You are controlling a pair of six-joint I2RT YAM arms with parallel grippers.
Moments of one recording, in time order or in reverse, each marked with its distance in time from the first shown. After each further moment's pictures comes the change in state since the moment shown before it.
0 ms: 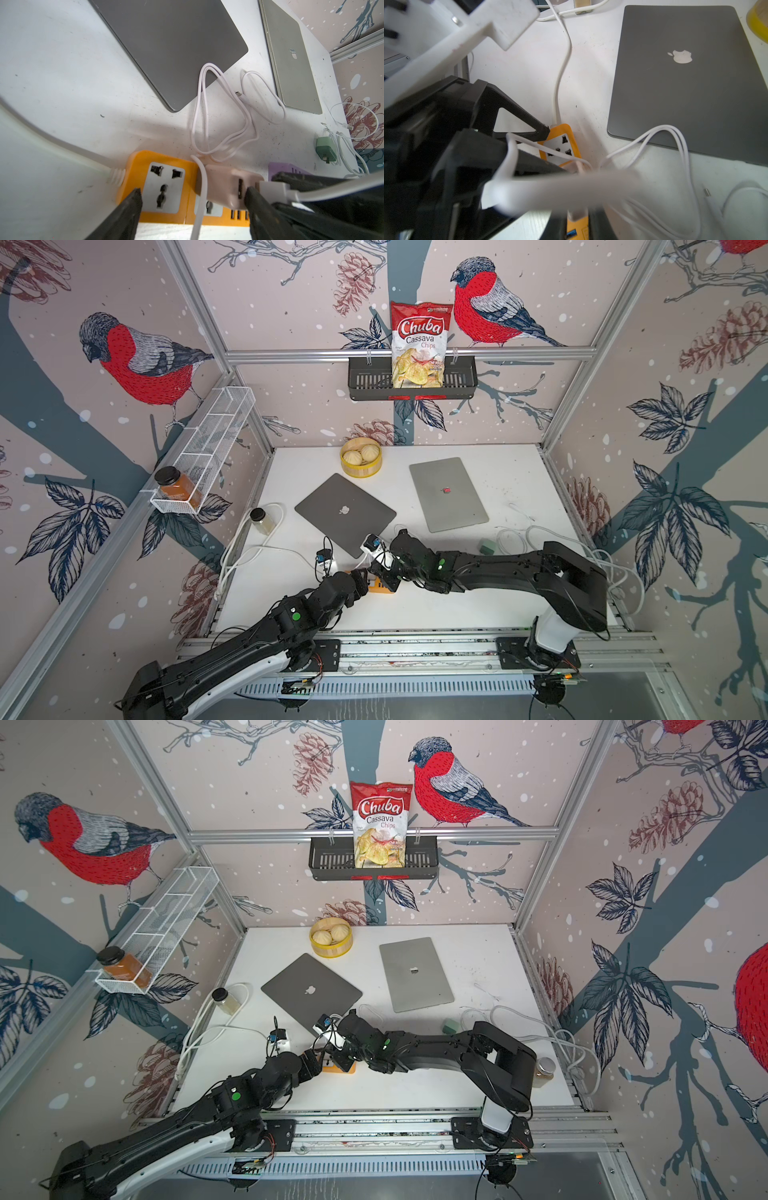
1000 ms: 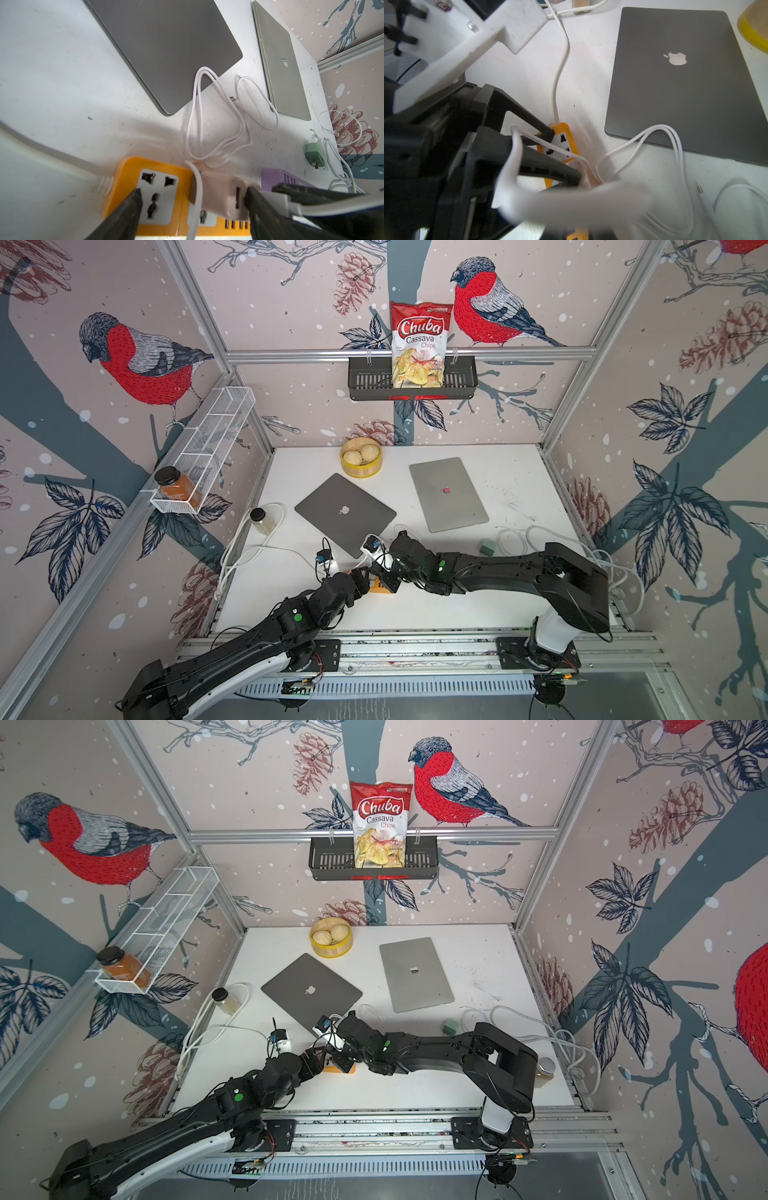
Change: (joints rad) left arm 0.006 0.008 -0.044 0.086 0.013 -0.026; right arm 0.010 -0.012 -0.003 -0.006 0.033 -0.017
